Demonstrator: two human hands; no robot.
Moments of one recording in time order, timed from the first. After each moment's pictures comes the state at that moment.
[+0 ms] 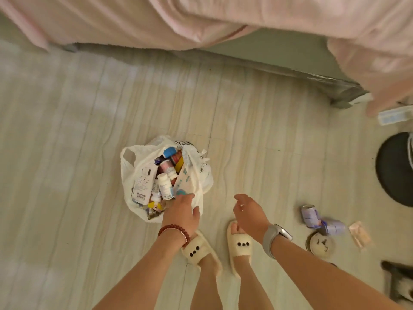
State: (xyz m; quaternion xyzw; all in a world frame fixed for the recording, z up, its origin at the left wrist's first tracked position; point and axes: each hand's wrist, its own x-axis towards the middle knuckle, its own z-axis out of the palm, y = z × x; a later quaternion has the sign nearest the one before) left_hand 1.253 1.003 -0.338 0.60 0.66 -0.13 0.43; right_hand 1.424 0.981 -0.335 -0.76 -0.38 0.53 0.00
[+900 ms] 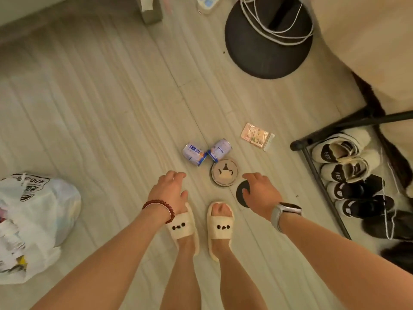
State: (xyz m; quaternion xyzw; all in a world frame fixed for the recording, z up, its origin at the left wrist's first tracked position) left_hand 1.688 0.813 -0.430 0.81 0.37 -0.34 0.32; right_hand 1.844 0.654 -0.428 -0.85 -0.28 0.45 -0.02
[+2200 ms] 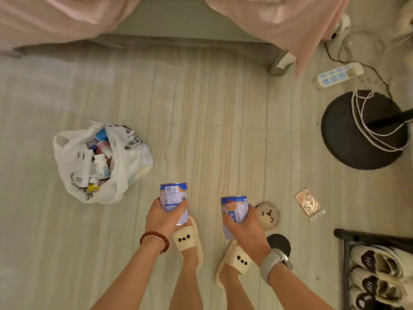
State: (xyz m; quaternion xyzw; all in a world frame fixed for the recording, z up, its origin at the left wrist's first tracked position) left_hand 1.523 0.840 -0.325 0.31 0.79 0.12 0.52; right_hand 1.698 0.779 -0.328 -0.77 -0.19 0.58 0.19
